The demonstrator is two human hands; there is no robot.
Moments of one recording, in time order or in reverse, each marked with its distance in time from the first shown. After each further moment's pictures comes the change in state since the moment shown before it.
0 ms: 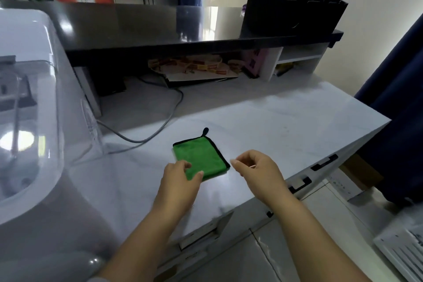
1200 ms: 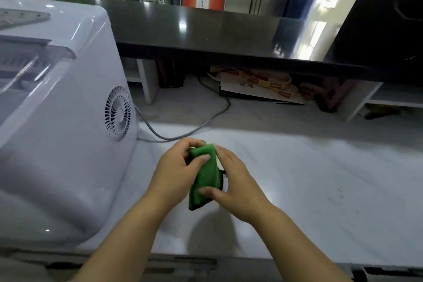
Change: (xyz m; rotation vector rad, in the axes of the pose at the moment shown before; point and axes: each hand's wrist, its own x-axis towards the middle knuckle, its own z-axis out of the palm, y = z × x) left_hand 0.017 0.071 -0.002 -0.376 0.409 0.057; right_hand 0.107 0.004 0.020 -0.178 -0.636 -0.669
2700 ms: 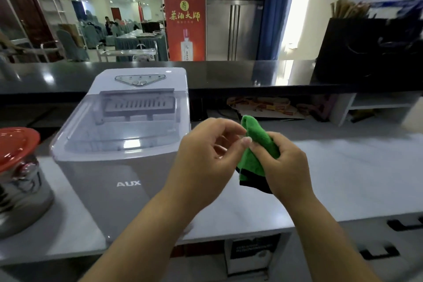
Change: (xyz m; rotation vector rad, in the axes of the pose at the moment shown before) left_hand -0.105 0.095 -0.175 0.090 -0.018 0.702; right_hand -0.054 -0.194 0.043 0.172 0.825 -0.031
